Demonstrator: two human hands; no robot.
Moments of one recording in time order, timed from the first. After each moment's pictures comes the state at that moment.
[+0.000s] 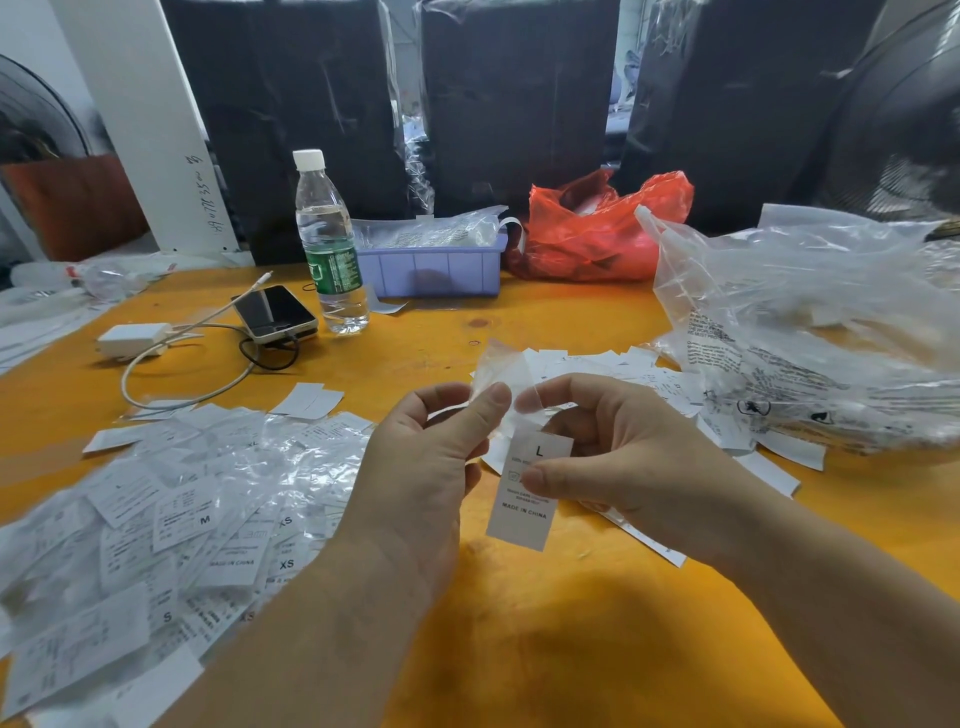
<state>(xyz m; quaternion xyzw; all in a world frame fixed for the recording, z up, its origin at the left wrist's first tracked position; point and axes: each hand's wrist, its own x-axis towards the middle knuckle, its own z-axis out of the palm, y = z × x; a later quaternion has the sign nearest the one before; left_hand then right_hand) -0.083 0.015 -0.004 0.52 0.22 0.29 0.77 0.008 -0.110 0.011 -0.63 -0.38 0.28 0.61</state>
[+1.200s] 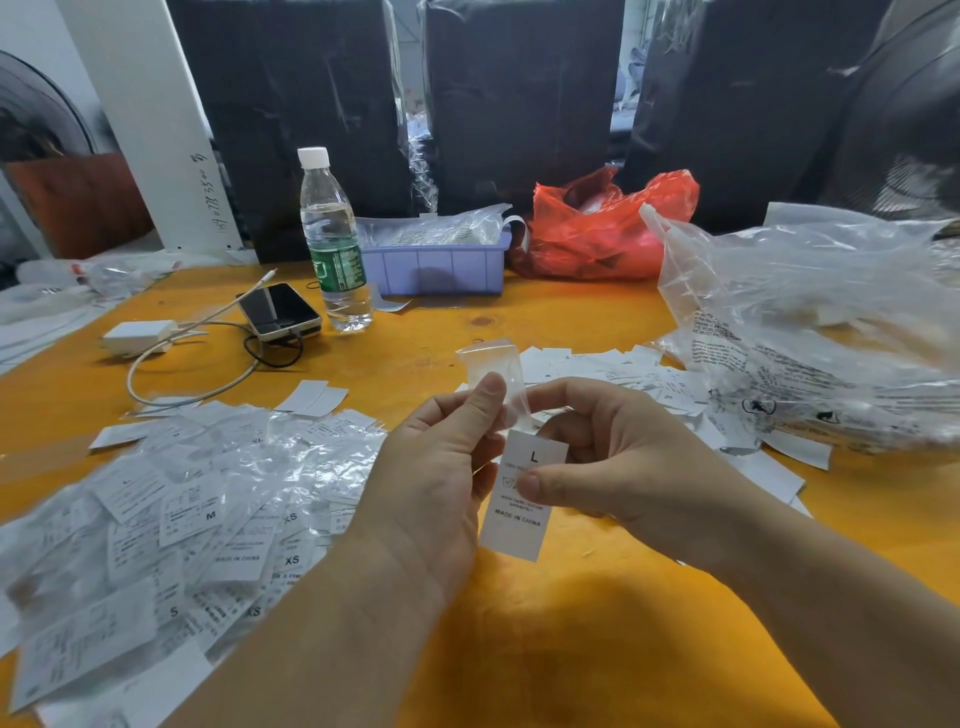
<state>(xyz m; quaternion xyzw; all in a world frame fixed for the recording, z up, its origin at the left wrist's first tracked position) -0.082 0.014 -0.005 0.50 0.22 0.25 0.80 0.004 -0.110 0.008 -0.59 -0.40 0.33 0.62</state>
